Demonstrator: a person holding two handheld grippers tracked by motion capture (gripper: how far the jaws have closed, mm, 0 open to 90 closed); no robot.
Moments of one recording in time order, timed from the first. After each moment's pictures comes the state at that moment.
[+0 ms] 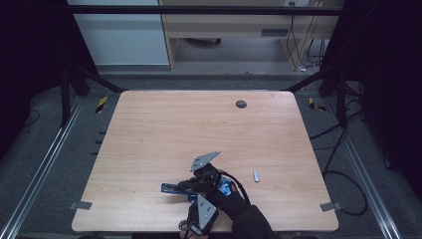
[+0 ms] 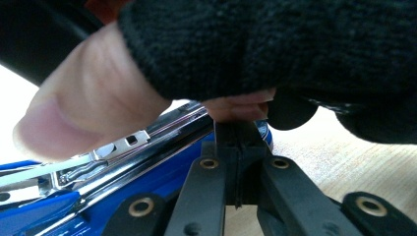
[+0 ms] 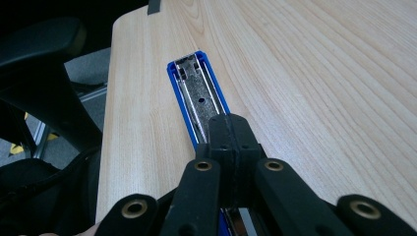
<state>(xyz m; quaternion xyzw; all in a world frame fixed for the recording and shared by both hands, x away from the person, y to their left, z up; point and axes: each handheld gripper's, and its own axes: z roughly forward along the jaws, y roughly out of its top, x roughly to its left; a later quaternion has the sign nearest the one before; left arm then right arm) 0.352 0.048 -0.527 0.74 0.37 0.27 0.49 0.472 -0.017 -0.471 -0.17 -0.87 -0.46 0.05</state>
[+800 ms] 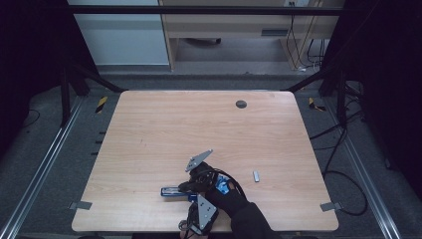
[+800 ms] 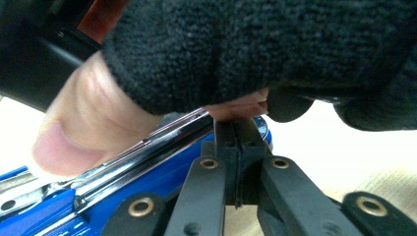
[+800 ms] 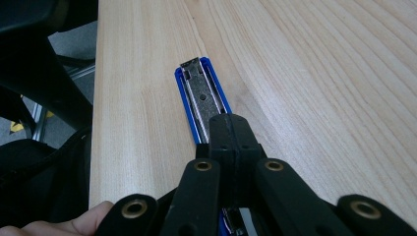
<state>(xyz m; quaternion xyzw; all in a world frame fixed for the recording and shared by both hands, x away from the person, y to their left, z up) 0.353 0.048 -0.527 0.74 0.37 0.27 0.49 0.477 -0.008 -0.473 -0.17 -0.90 -0.41 0.06</state>
